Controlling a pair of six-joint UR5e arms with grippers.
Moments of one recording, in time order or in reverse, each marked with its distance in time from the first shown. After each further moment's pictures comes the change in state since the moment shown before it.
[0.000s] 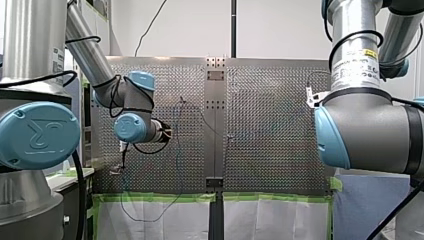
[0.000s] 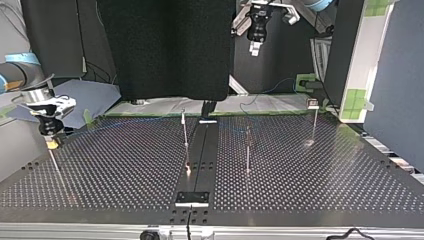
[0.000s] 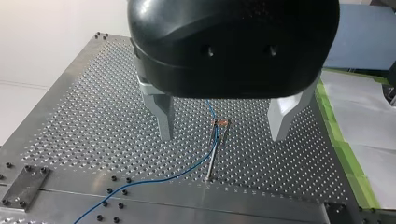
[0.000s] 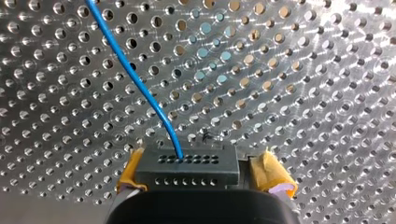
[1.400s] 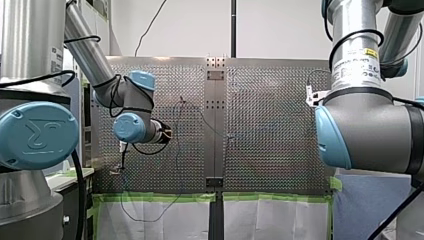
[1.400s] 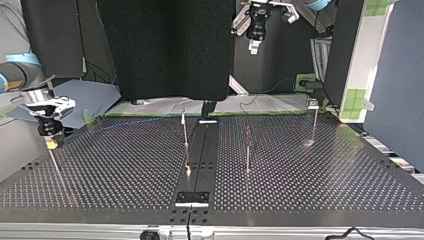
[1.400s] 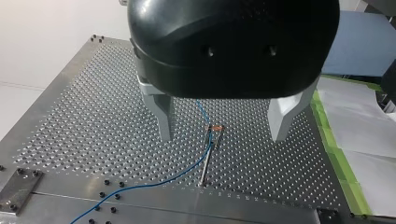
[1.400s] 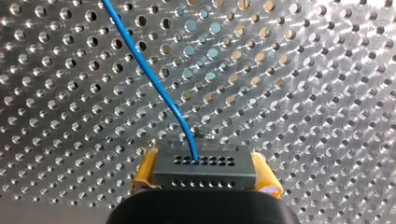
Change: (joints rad) left arm -0.009 0.001 0.000 -0.024 0.004 -0.013; right arm 0.004 -0.001 0.000 -0.016 0.006 0.024
